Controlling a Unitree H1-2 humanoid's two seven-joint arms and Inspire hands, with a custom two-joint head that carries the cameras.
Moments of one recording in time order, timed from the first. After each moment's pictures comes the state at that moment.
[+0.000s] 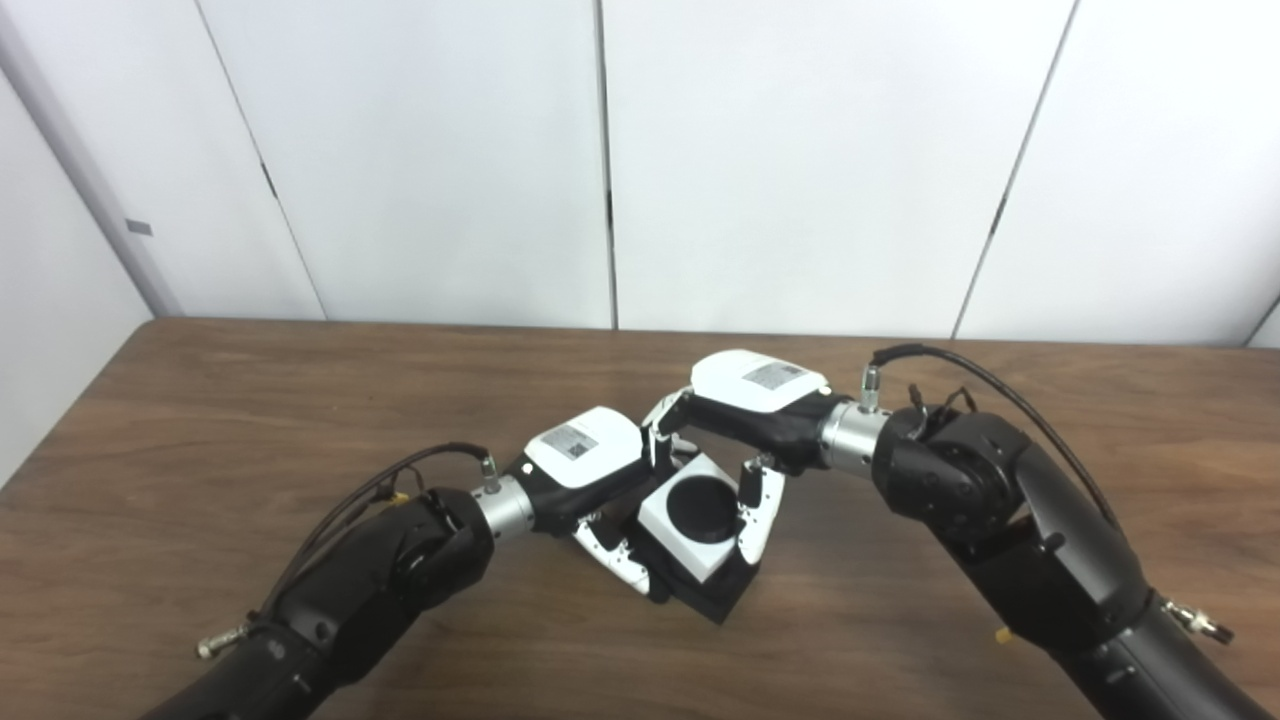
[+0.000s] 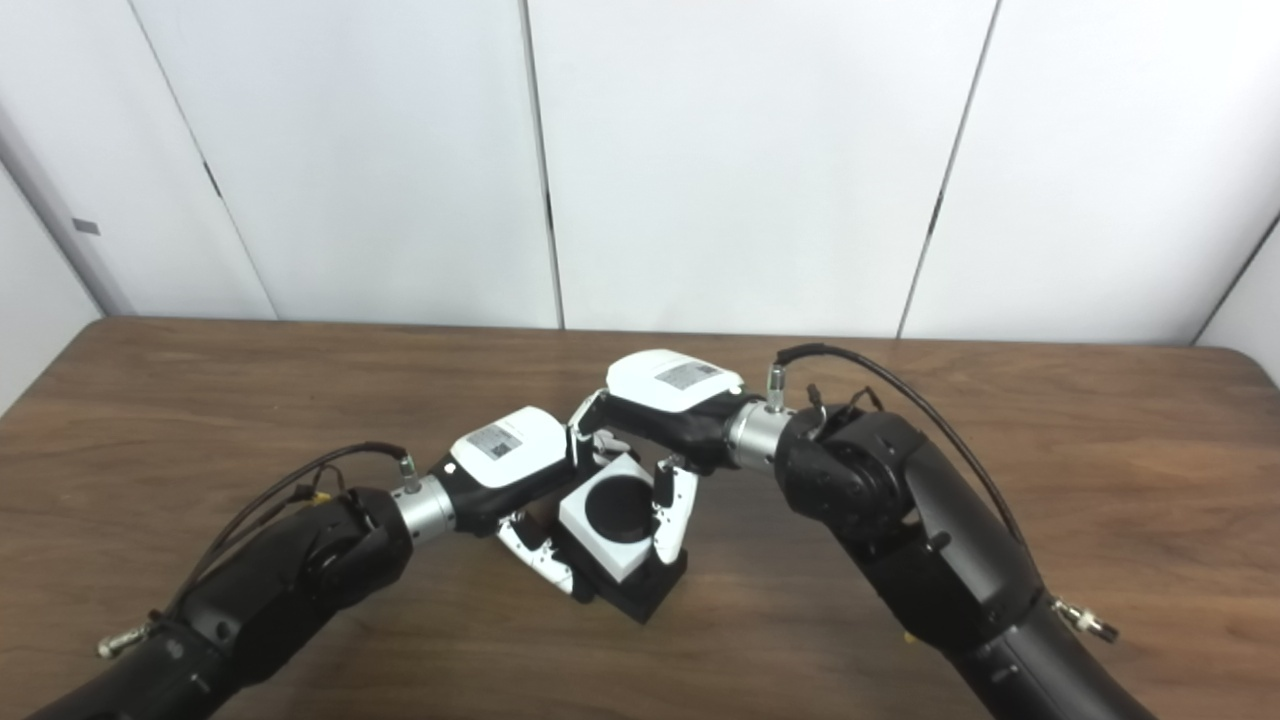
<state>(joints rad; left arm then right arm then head) -0.58 0.41 -0.65 0.43 0.70 -0.44 -0.04 -0.63 -0.33 0.49 -0.07 -0.63 0.00 0.66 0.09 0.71</state>
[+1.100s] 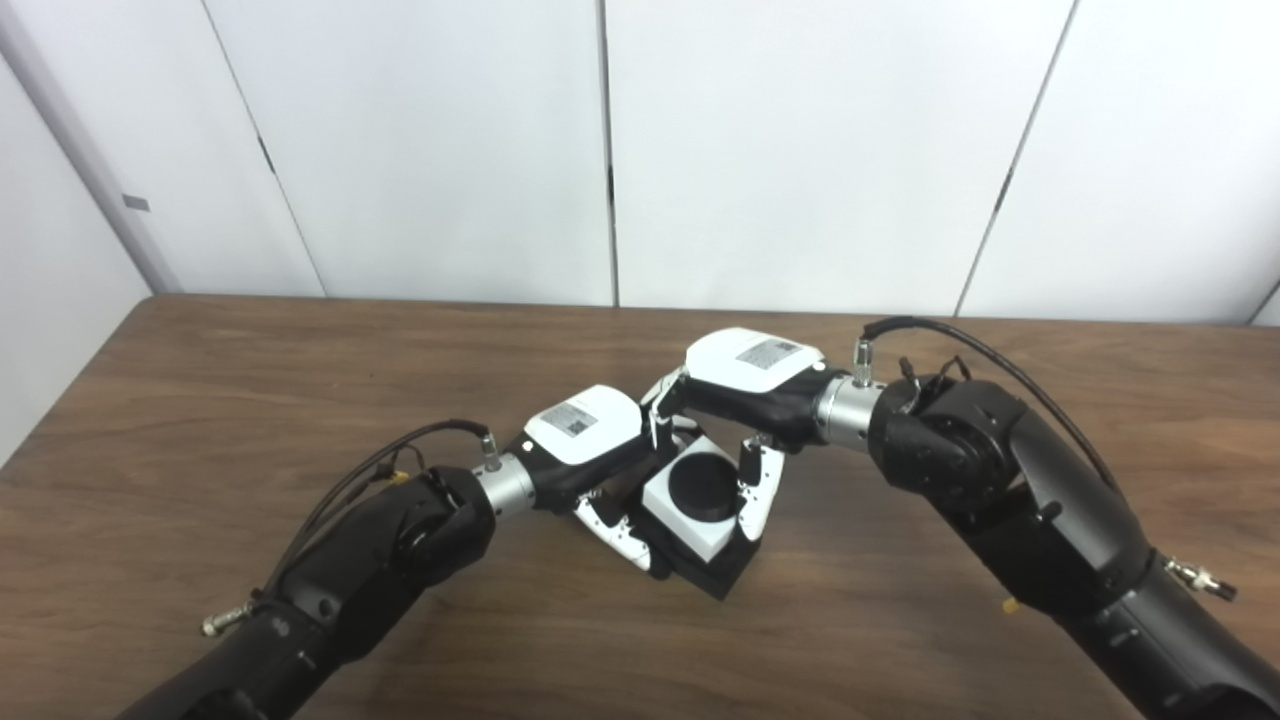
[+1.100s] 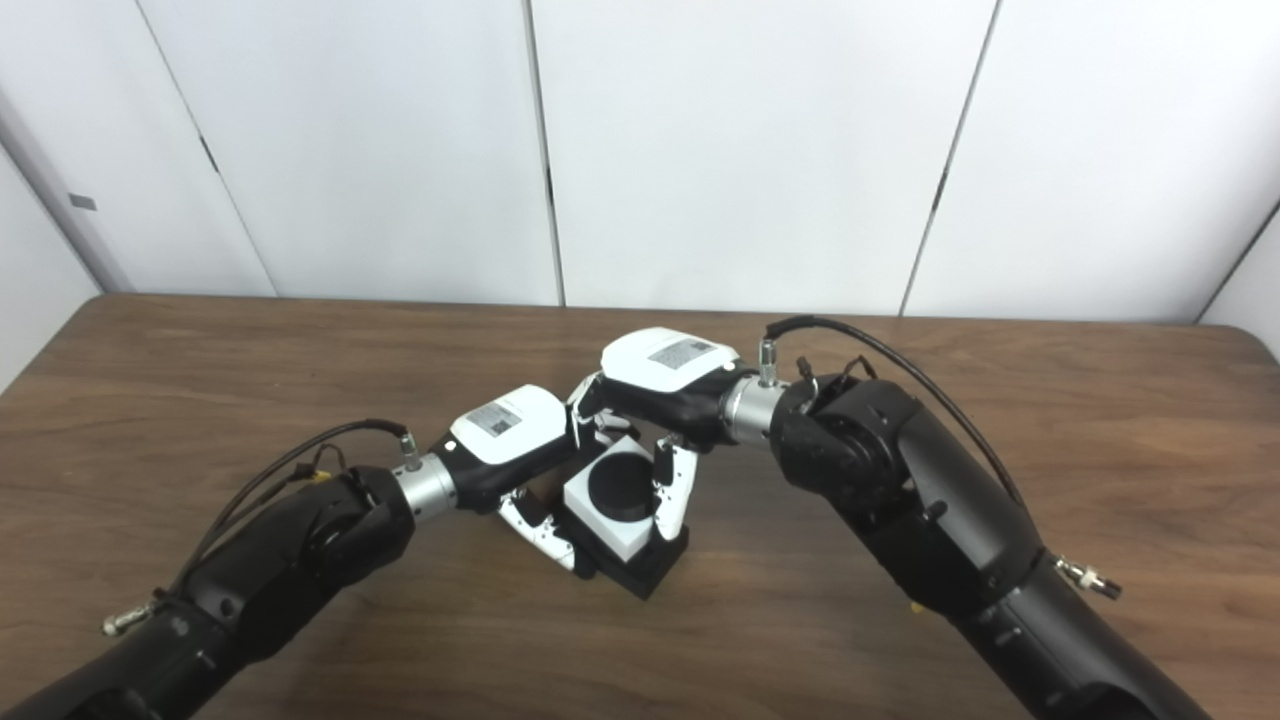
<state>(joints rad) -0.57 0.41 -0.64 0.44 0.69 -0.44 -0.05 -0.67 -0.36 0.54 -0.07 -0.65 0.04 0.69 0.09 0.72</state>
